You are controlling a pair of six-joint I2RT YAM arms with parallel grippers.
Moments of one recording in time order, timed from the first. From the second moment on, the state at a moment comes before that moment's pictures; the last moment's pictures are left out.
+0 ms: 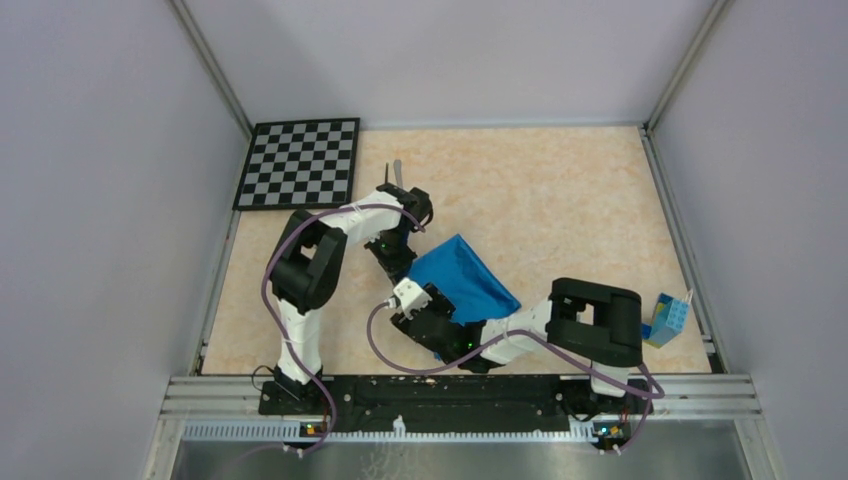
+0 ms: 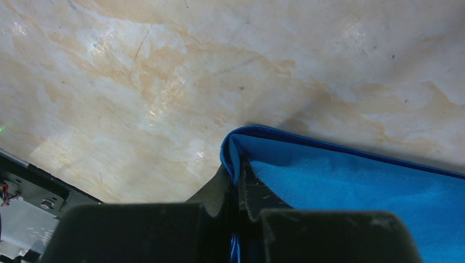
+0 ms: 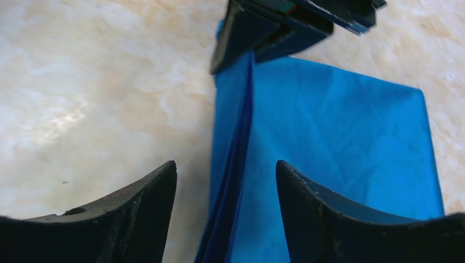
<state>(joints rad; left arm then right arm) -0.58 2.01 1.45 -1.15 -0.16 -1.29 1.36 1.80 0.76 0.52 0.67 0.07</state>
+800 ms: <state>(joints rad) -0.58 1.90 1.41 -1.09 -0.16 -1.21 1.14 1.63 0.50 0.73 0.22 0.32</state>
